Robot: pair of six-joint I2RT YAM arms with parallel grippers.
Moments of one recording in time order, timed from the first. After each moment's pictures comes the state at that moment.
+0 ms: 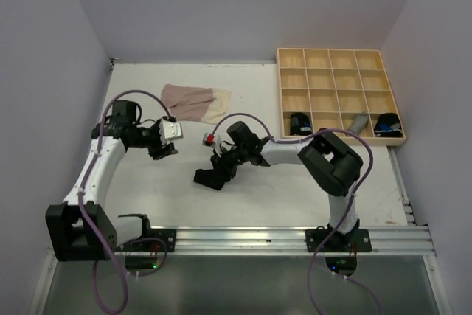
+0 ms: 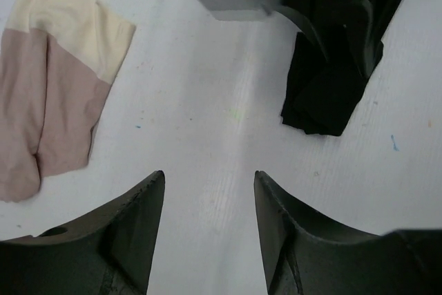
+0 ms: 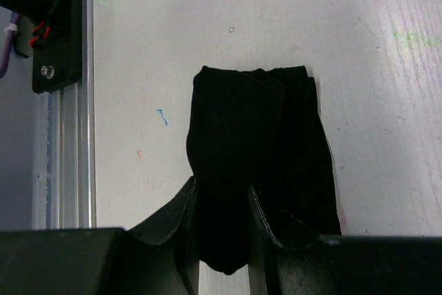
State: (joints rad) left arm 0.03 1.24 0.98 -0.85 0.83 1.21; right arm 0.85 1.95 1.07 0.06 -0.73 -0.06
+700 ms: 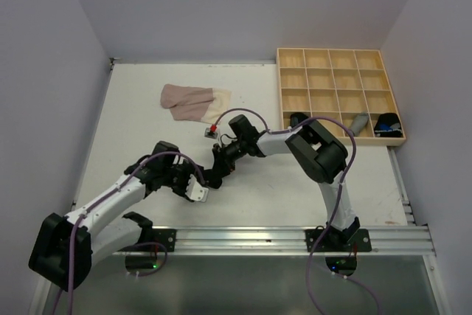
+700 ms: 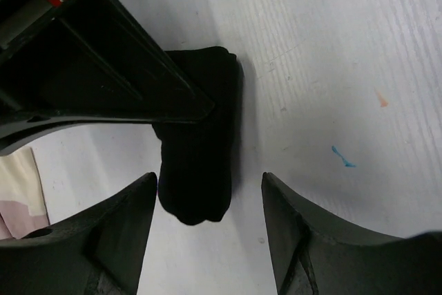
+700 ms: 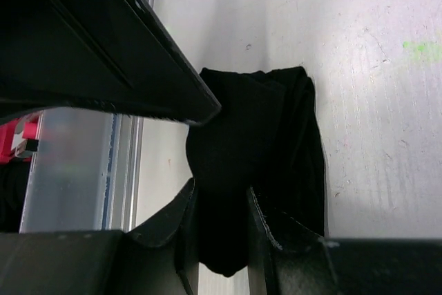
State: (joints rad) left arm -0.43 1.00 0.46 -0.48 0.58 1.42; right arm 0.75 2.14 1.19 0.11 -1.05 0.08
